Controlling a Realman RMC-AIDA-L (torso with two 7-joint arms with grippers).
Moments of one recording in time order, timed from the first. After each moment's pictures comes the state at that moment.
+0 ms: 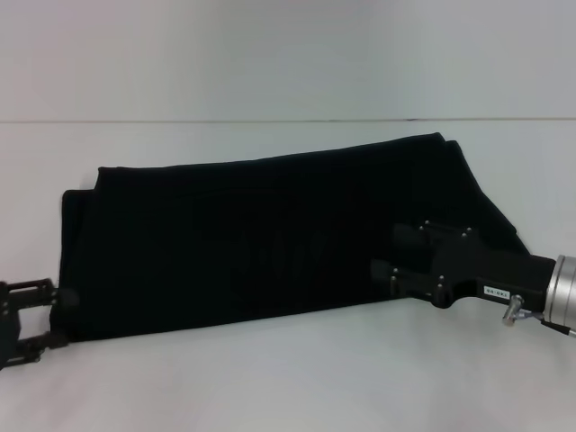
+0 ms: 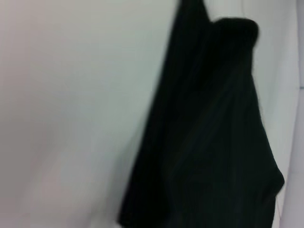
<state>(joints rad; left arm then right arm) -0.43 -1.88 0.29 0.49 2.36 1.57 -2.65 0.59 2.09 -0.58 -0.38 -1.97 -1.34 1.02</state>
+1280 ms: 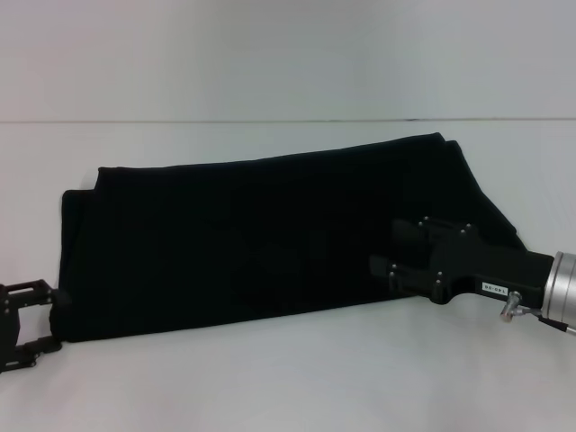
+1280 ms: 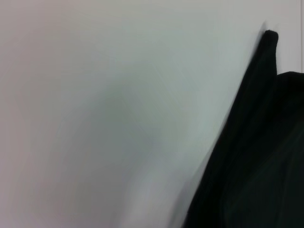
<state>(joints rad) -0.43 -1.90 0.30 0.48 2.39 1.42 -2.79 0.60 2.09 -0.57 -0.37 -1.96 -1.33 1.02</state>
